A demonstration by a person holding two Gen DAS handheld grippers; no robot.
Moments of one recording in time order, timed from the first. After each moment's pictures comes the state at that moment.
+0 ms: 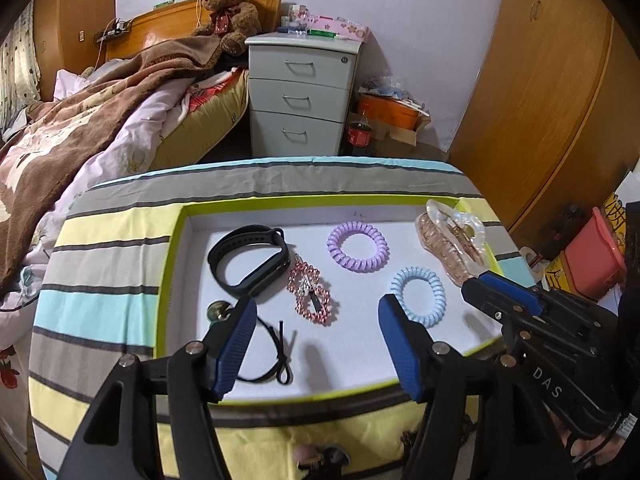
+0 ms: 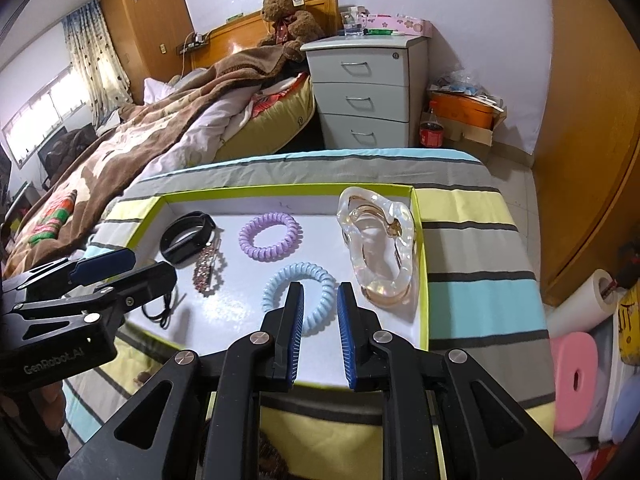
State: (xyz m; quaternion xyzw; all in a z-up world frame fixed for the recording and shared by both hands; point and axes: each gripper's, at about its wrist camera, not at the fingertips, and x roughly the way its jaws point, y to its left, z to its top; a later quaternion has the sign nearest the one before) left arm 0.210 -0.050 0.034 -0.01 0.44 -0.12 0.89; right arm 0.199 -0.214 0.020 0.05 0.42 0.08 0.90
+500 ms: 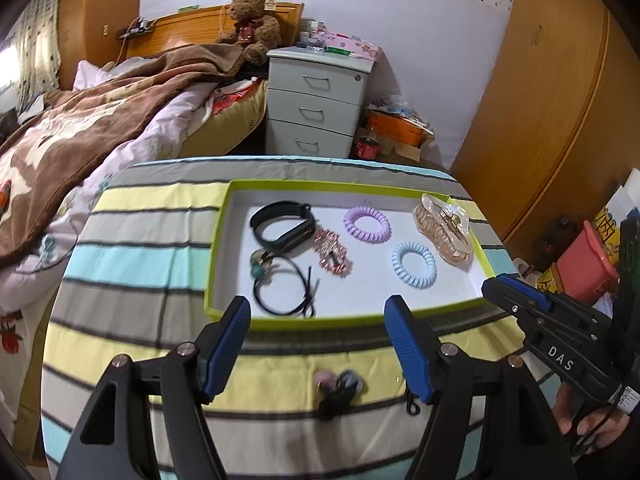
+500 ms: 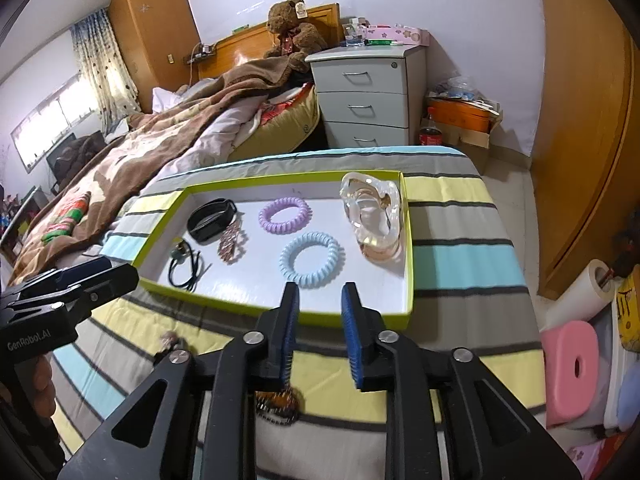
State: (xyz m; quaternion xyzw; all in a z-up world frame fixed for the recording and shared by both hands) left arm 0.154 -0.011 0.048 -0.04 0.42 -0.11 0.90; right arm 0.149 -0.219 0.030 0.06 0.40 0.09 0.91
